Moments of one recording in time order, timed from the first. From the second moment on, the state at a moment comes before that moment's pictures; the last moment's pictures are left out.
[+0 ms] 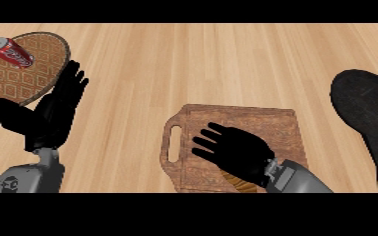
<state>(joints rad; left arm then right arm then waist) -0.14 0.23 0.03 -1.61 0.18 0.13 0.23 -0.36 -0.32 0.66 -1.67 1.26 0.66 -0.30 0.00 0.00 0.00</state>
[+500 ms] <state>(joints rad) -0.15 0.21 0.05 -1.61 0.15 0.10 0.24 -0.34 -0.24 0.67 -1.54 1.34 0.61 -0.37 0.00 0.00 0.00</state>
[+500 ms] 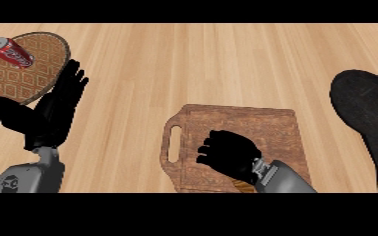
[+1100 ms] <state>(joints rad) -0.17 0.20 0.08 -1.56 0.14 0.08 0.21 -0.33 -0.20 0.64 -1.48 1.38 0.48 -0.48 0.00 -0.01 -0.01</state>
